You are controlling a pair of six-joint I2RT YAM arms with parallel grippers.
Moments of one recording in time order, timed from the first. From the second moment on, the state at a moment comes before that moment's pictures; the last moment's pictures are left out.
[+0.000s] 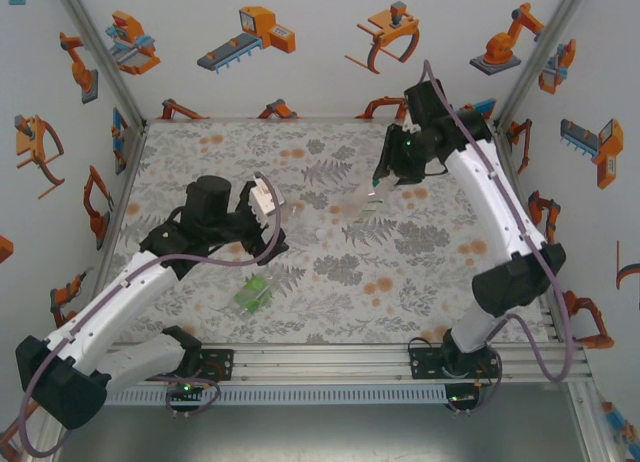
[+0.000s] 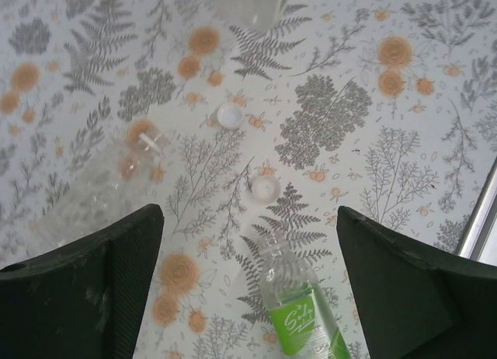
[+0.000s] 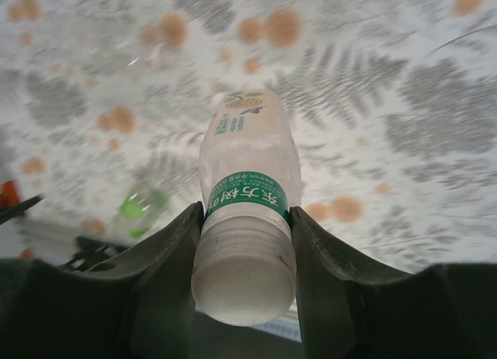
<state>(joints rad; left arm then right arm) -0.61 1.04 0.93 -0.46 0.37 0.35 0.36 1.71 1.94 -1.25 -0.12 0.48</state>
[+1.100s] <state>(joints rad) -0.58 0.94 0.92 -0.56 0.27 0.17 0.17 2.26 2.42 -1.20 0.09 0.13</state>
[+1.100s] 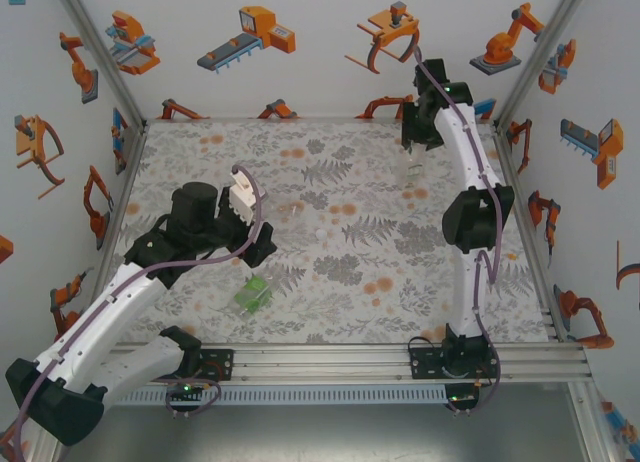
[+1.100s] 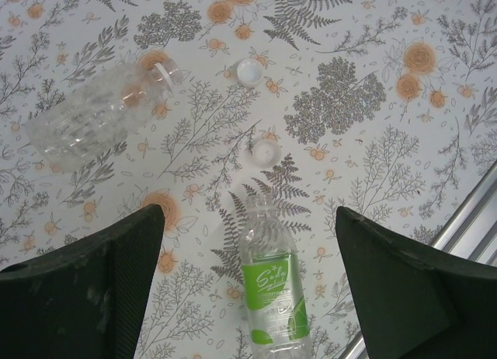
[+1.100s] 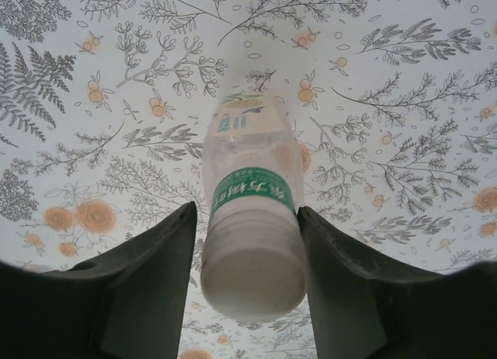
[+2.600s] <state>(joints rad) -0.36 0.90 0.91 -0.58 0.16 -0.13 0.60 1.99 1.64 -0.36 -0.58 -0.26</state>
